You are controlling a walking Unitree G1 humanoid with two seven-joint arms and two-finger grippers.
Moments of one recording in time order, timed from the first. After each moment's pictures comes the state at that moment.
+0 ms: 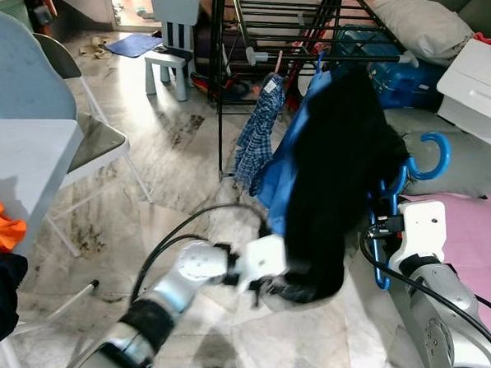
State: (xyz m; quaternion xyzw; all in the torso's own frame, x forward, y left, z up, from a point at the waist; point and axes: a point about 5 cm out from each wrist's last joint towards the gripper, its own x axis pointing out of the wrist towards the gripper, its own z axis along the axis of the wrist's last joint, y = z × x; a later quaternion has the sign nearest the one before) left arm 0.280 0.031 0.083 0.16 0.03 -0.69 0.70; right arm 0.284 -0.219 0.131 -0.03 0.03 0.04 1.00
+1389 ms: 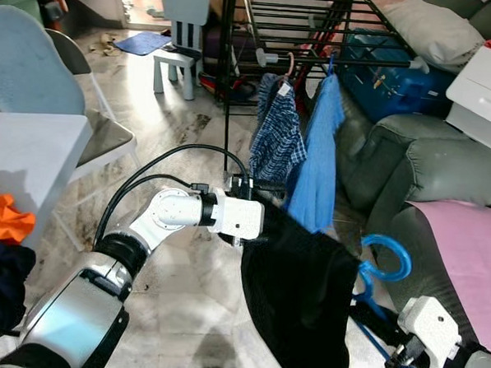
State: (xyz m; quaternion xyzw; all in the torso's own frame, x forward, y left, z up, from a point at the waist) left arm 0.340 0.070 0.156 0.43 -0.16 -0.59 0.67; right arm 0.178 -0.237 0.096 -0.12 0.18 0.37 0.90
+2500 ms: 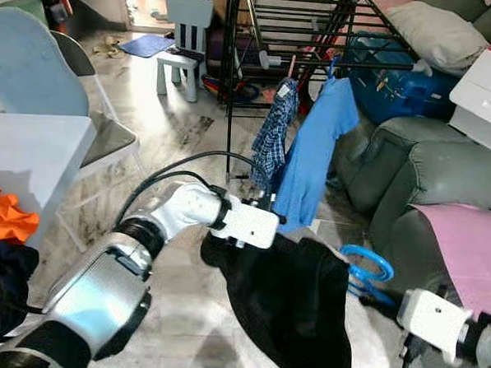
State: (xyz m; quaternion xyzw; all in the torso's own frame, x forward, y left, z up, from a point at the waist) left arm 0.344 0.049 0.141 0.47 -0.04 -0.65 0.60; right arm 0.200 -0.246 0.123 -0.32 0.14 0.39 0.85
